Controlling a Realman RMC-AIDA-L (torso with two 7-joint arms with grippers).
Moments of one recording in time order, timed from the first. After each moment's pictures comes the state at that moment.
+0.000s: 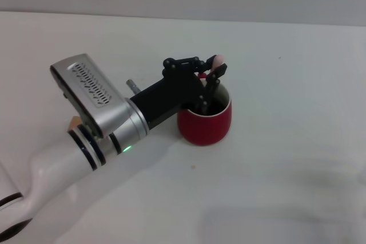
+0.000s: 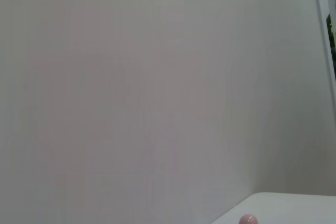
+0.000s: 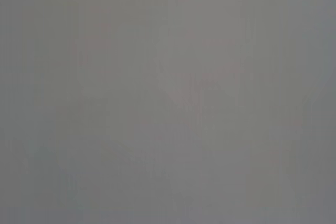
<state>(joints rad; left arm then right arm) -0.59 -2.08 -0.72 -0.37 2.85 1.06 -0.23 0.10 2.09 -0.01 0.54 -1.43 -1.71 -0.17</state>
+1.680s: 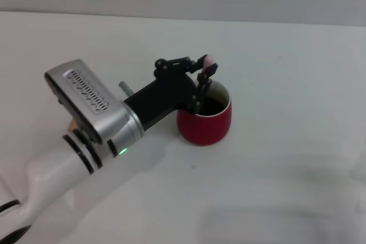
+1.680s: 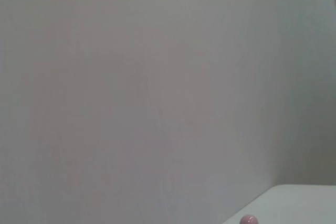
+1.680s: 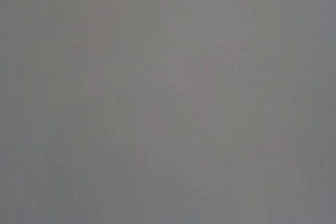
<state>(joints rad) -0.54 -2.07 -0.75 -0.43 2.85 1.01 -0.15 0.12 2.09 -0.01 0.54 -1.43 -1.69 -0.17</state>
